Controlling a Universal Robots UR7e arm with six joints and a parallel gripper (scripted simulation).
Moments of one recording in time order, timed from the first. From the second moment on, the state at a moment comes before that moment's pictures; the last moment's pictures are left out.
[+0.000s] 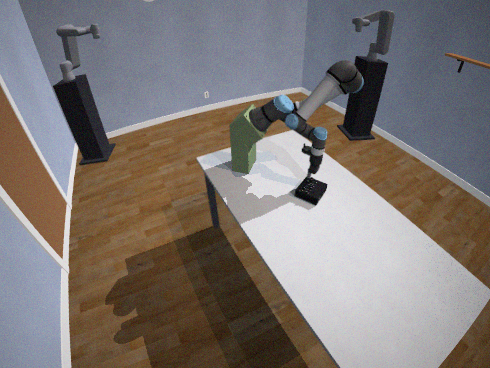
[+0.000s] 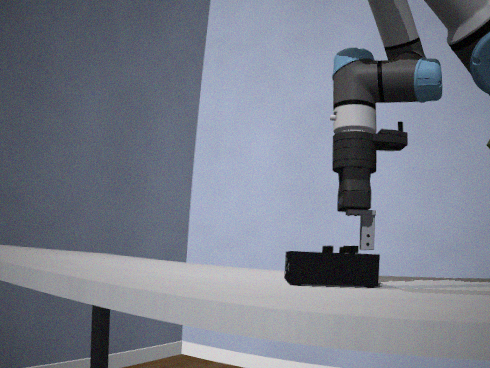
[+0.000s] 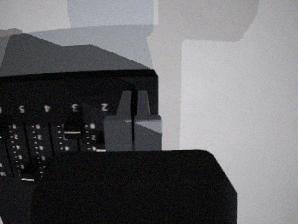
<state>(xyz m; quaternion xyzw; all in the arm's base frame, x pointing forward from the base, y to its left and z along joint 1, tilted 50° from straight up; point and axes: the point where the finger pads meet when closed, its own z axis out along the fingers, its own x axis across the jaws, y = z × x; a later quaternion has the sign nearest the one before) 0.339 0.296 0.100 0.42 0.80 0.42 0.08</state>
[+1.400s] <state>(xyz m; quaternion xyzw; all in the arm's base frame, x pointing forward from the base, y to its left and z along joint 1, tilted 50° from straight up) 0.349 0.301 0.111 0.42 0.80 0.42 0.08</state>
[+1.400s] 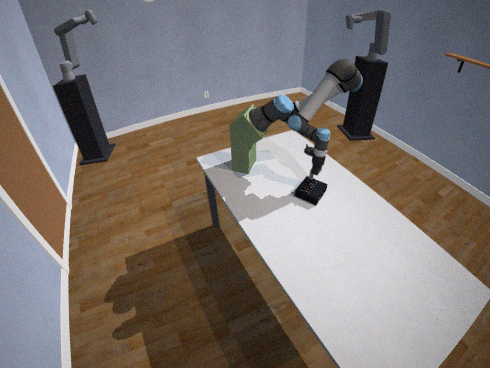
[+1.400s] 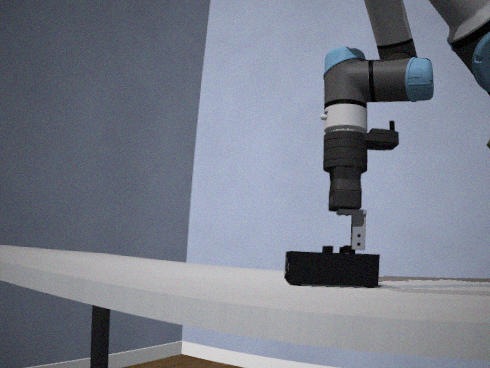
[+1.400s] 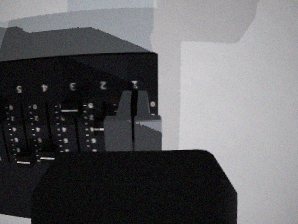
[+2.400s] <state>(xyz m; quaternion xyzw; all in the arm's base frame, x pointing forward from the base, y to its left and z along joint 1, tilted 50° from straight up) 0.358 0.306 0.123 0.42 0.80 0.42 0.08</state>
